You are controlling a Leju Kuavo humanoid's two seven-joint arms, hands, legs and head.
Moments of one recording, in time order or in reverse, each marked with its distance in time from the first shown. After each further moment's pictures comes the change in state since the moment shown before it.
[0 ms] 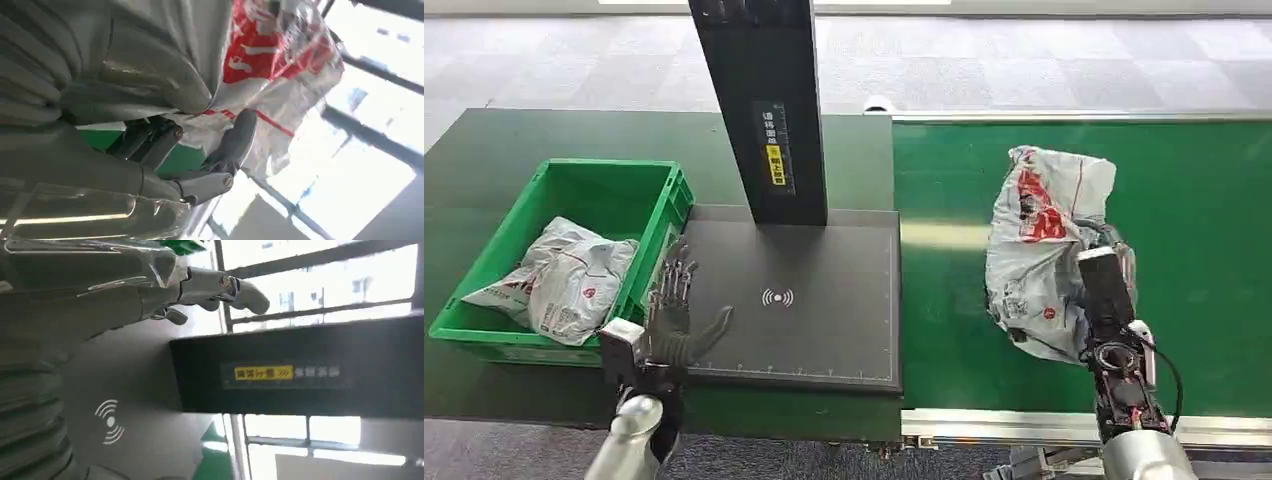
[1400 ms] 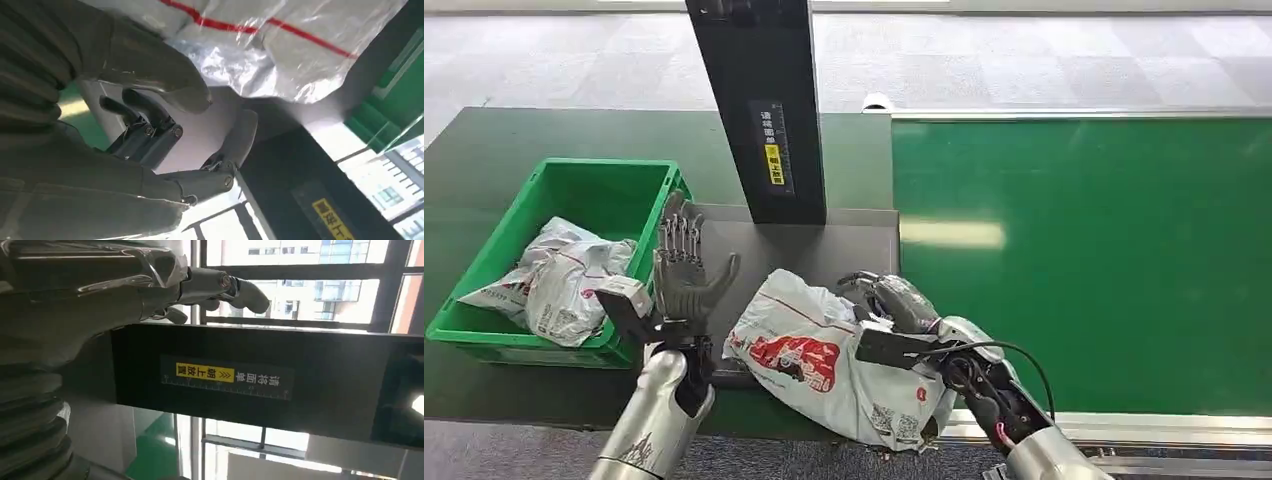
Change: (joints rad) left arm -0.171 -0.090 -0.015 0.079 0.148 0.053 -0.059; right arm 0.001 0.174 0.698 -0.101 0.215 0.124 -0.003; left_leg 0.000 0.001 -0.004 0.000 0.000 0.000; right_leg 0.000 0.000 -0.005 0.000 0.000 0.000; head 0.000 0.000
